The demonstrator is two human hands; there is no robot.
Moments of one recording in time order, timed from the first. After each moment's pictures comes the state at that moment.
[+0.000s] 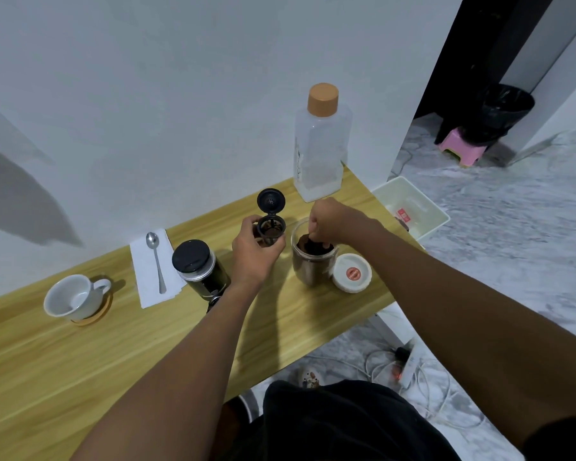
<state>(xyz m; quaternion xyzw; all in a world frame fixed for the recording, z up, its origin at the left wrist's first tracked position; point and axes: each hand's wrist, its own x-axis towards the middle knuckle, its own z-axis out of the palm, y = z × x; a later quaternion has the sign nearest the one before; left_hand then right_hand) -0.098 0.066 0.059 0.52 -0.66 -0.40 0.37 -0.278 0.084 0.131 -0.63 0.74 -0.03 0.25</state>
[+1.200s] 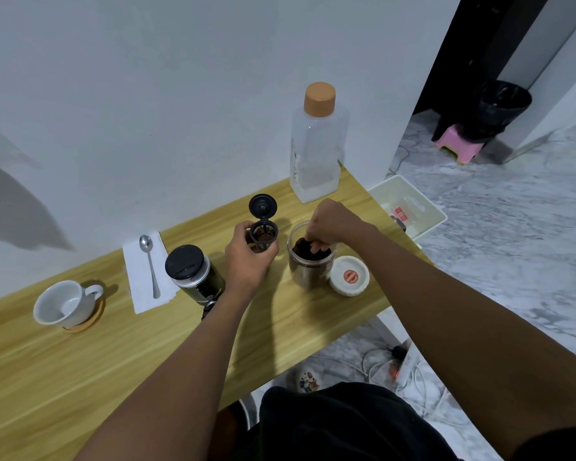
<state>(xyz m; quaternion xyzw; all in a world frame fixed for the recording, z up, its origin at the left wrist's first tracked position) -0.098 0.062 0.054 0.54 -0.64 -0.40 0.38 -0.284 0.075 0.126 -0.49 0.78 -0.09 0.37</state>
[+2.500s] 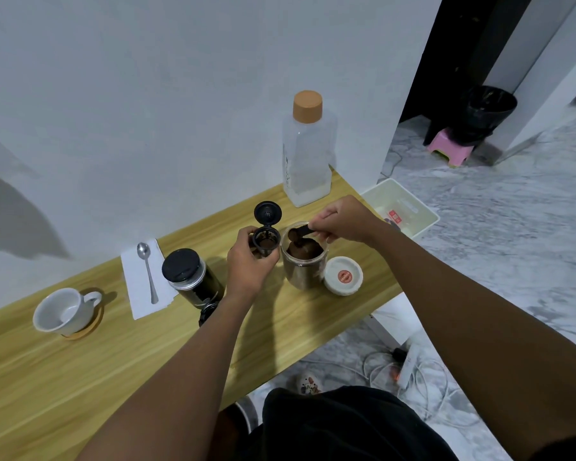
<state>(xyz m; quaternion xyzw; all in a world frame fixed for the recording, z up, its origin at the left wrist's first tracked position) -0.103 0.076 0.056 0.51 -0.68 -0.39 0.36 -0.317 0.117 0.132 -0.46 0.71 -0.34 0.41</state>
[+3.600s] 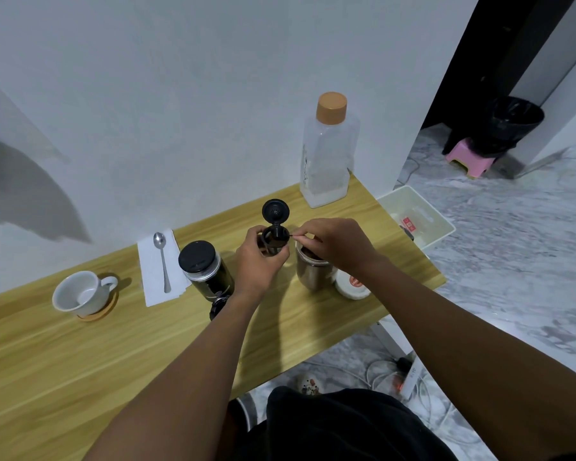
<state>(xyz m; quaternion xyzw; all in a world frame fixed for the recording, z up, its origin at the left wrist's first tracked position) -0.093 0.078 0.056 0.52 -0.65 -0.40 0.38 -0.259 0.132 0.124 -0.74 0.59 -0.32 -0.04</state>
